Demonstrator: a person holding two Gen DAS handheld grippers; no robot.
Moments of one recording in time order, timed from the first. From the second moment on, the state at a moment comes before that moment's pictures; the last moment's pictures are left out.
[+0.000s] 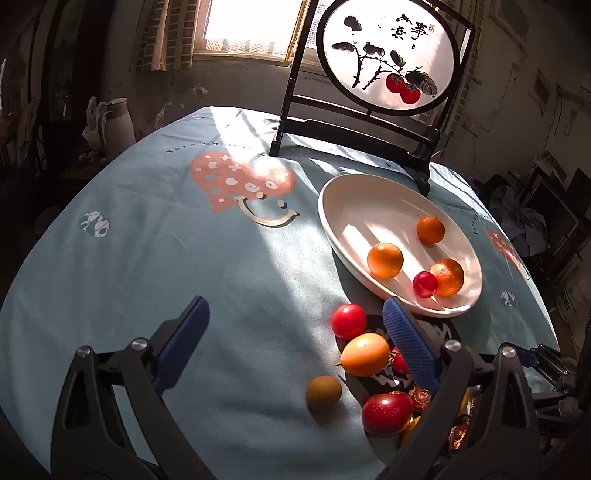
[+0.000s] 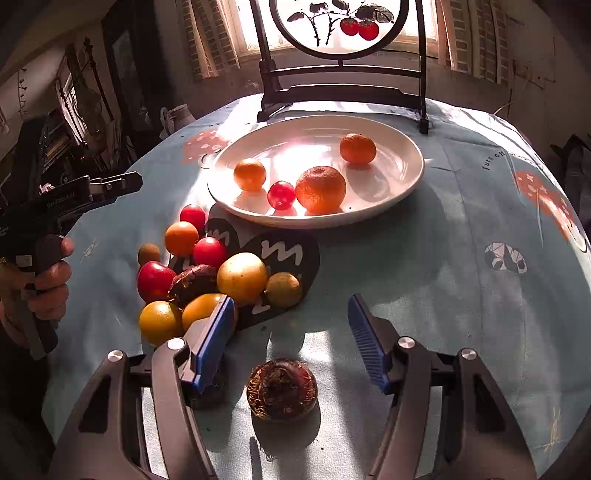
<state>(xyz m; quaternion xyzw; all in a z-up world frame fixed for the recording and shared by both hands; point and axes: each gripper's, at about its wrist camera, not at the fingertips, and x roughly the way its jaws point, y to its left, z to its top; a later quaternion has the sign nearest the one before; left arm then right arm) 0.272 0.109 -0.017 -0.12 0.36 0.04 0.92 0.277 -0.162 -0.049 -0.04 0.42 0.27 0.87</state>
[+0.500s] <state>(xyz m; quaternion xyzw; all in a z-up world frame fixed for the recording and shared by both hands) 0.274 0.109 -0.022 -0.11 0.37 0.05 0.92 0.255 -0.167 -0.066 -0.10 0.44 0.26 0.85</state>
